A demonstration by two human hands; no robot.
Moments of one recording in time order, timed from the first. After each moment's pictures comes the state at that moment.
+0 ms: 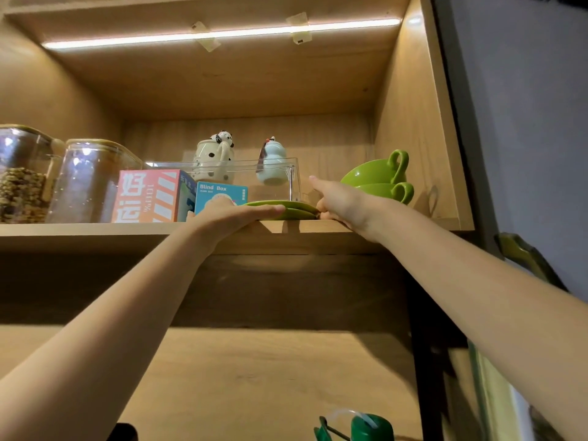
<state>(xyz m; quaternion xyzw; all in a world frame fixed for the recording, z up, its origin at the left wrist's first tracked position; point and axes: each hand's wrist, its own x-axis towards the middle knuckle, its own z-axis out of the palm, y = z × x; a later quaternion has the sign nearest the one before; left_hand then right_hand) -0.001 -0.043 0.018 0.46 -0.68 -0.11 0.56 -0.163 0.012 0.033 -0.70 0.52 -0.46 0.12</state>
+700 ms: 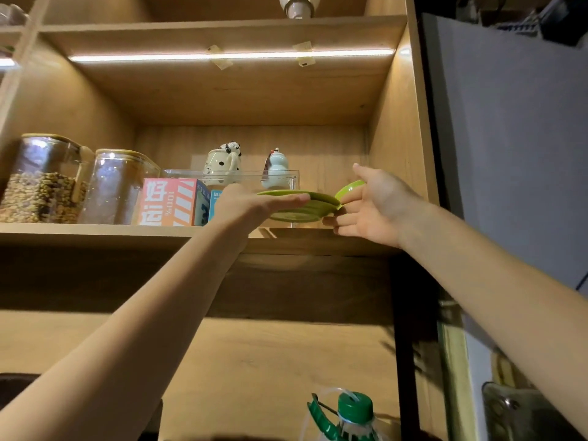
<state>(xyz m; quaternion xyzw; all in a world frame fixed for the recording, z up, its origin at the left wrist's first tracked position) -0.017 0.035 0.016 0.36 -0.63 -0.20 0.66 -0.172 0.094 0.027 -0.57 0.37 -0.63 0.38</state>
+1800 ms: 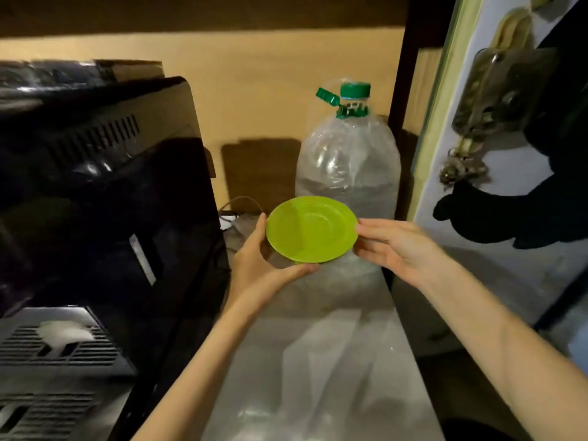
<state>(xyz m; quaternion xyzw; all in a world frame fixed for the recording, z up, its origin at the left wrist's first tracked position) 0.015 0.157 -0.425 0.46 -0.65 -0.36 0.49 -0.187 0.178 -0.382 -0.33 0.50 -0.56 0.57</state>
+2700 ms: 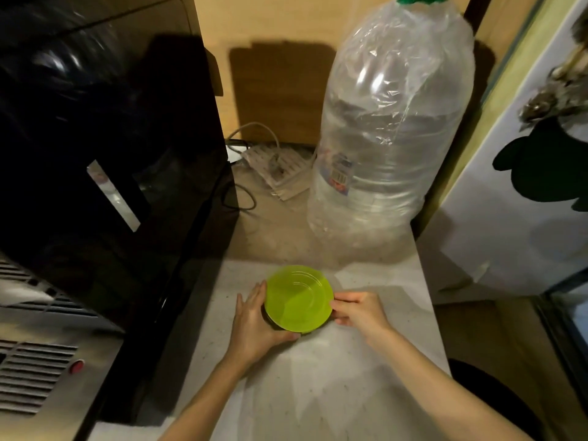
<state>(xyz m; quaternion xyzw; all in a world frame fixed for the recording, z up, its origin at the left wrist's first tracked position) 0.057 0.180 -0.615 0.62 -0.67 -0.33 0.24 -0.143 0.171 -0.618 -0.30 0.68 -0.36 0.56</state>
